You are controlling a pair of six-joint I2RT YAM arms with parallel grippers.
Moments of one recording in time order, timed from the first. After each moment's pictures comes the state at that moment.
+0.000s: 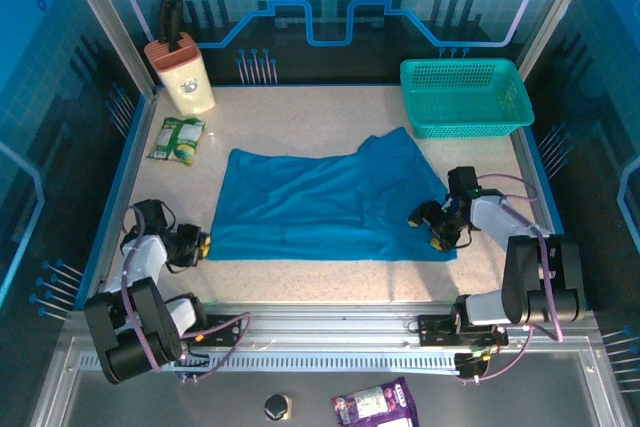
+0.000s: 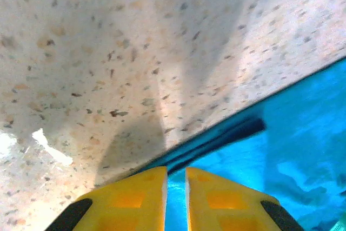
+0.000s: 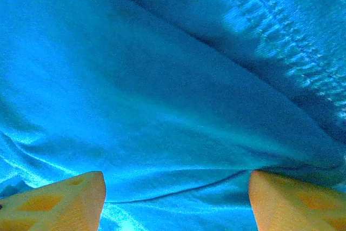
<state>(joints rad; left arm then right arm) 0.46 1.11 0.45 -0.59 0.41 -0.96 0.01 1.38 0.70 -0.69 -0.34 0.73</state>
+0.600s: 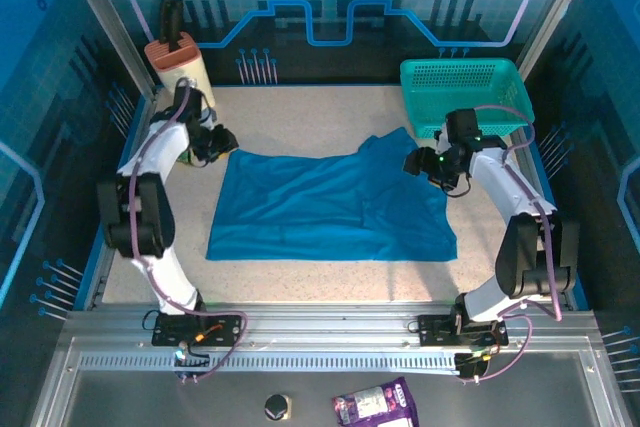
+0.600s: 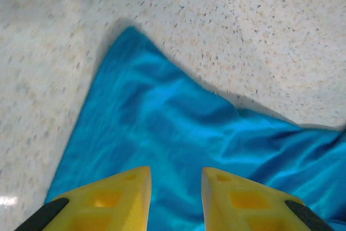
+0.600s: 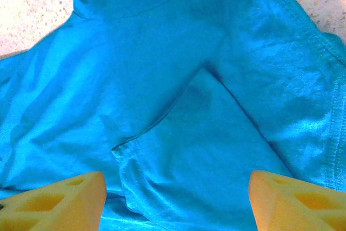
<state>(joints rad) 0.09 1.88 1.51 -0.78 0.30 -0.42 0.06 1.54 1.19 -0.81 -0.30 0.43</state>
